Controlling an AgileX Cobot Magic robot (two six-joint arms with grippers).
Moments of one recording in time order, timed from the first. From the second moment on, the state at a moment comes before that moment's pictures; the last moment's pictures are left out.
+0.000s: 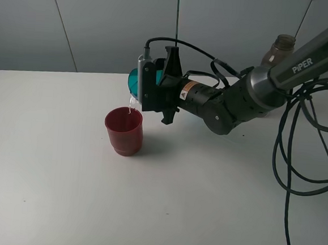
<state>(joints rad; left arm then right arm) 0.03 0.00 -0.51 0.02 1.09 -0.02 0.64 2.13 -1.00 -0.09 -0.75 -1.27</state>
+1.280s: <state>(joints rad) 0.03 0.00 -0.51 0.02 1.09 -0.02 0.65 2.13 -1.00 -0.22 -0.79 -1.41</state>
